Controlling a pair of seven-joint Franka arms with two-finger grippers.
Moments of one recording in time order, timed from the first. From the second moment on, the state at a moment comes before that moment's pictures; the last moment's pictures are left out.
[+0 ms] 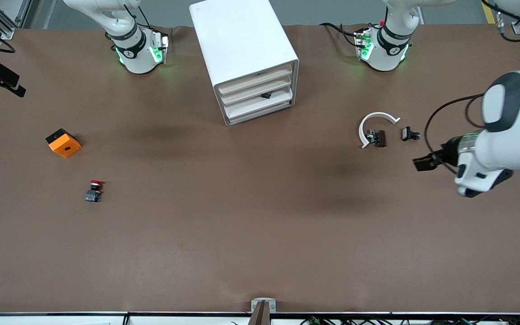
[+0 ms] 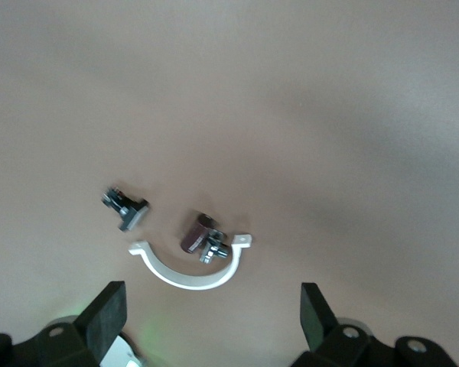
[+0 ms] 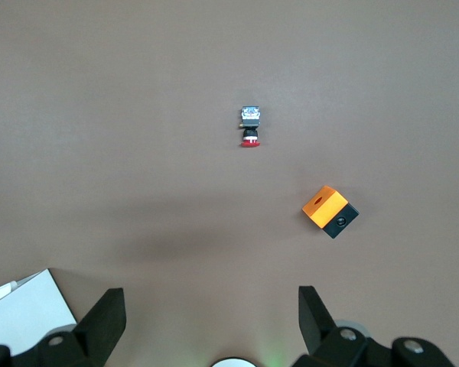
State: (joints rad) left arm -0.08 0.34 -0.05 -1.57 -0.06 1.59 -0.65; right arm -0.01 -0.17 -0.09 -1.68 0.01 1.49 0.00
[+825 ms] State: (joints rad) left arm -0.45 0.70 -0.06 -1.54 -0.32 1.67 -1.91; right arm -0.01 -0.17 -0.09 -1.66 0.01 1.49 0.00
